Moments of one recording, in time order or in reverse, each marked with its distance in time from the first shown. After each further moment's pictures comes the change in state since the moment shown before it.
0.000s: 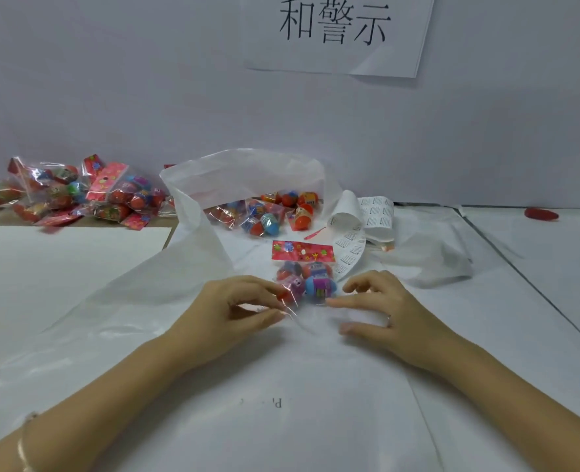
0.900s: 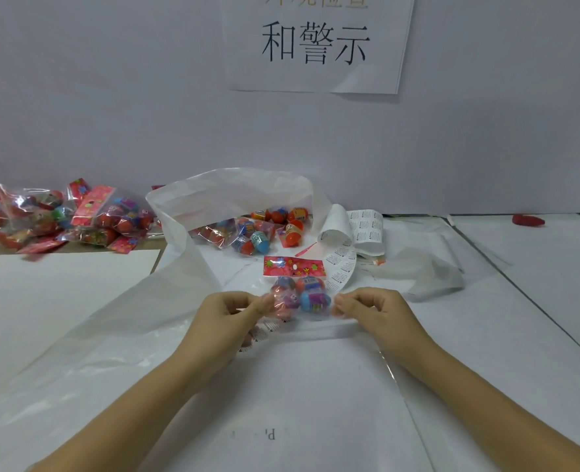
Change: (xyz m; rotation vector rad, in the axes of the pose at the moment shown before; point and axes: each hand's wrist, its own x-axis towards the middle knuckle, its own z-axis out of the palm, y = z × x) left_hand 0.022 0.013 0.018 -0.302 0.217 -0.556; right_hand 0.021 -0.004 0.011 0.471 0.285 0.408
